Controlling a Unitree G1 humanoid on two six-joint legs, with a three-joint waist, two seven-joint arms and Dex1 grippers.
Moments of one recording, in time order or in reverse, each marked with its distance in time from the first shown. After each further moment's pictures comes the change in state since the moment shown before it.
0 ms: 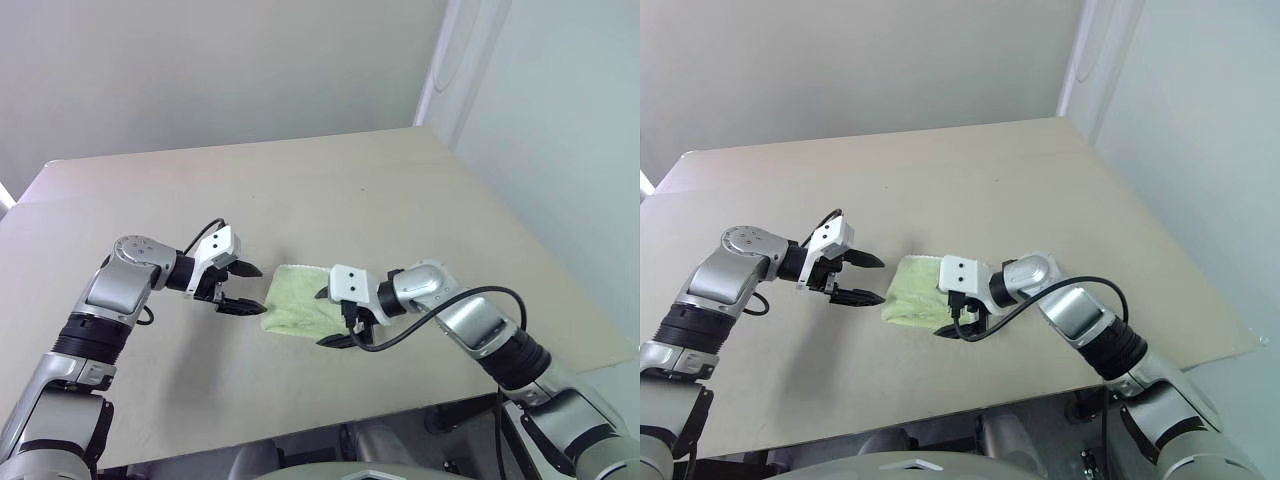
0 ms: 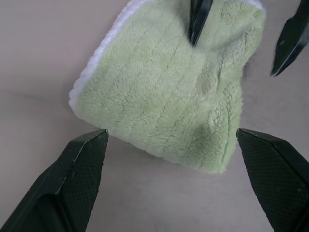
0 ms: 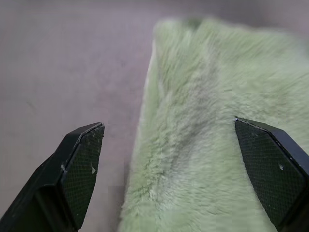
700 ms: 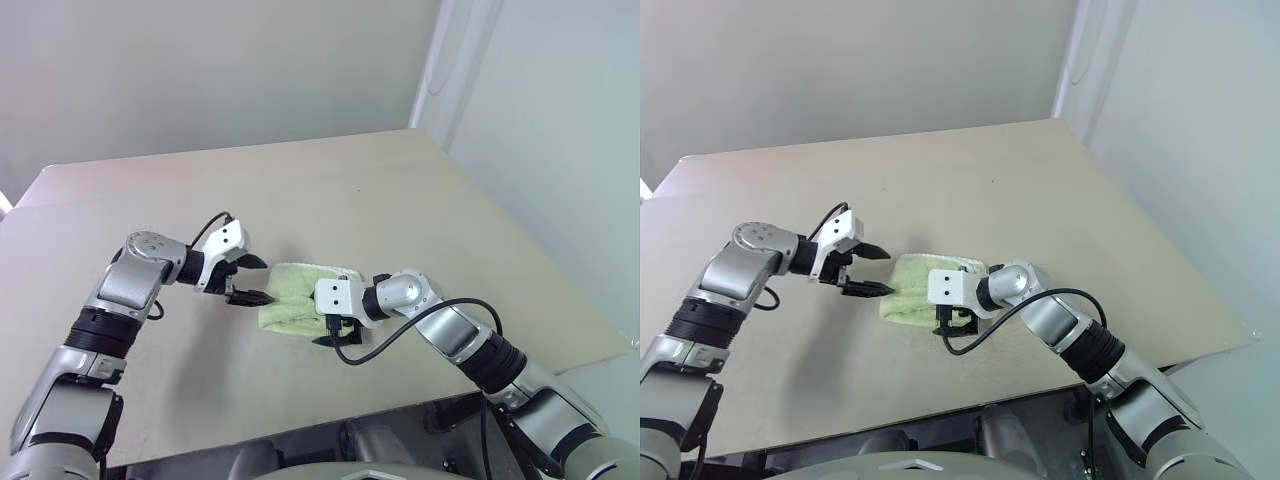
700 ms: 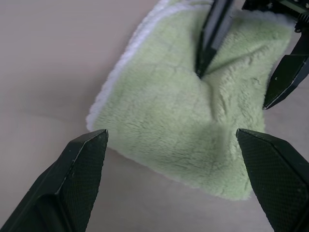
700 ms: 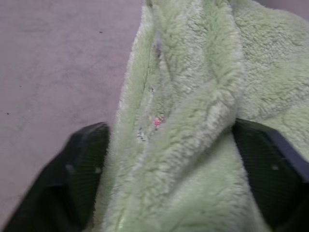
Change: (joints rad) left arm -0.059 -0.041 -0.022 0.034 0.029 0.000 0.079; right arm 0.001 0.047 0.045 0.059 -0.194 -0.120 -0.059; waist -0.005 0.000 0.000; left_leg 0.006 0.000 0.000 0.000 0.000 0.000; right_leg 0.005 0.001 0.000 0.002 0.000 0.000
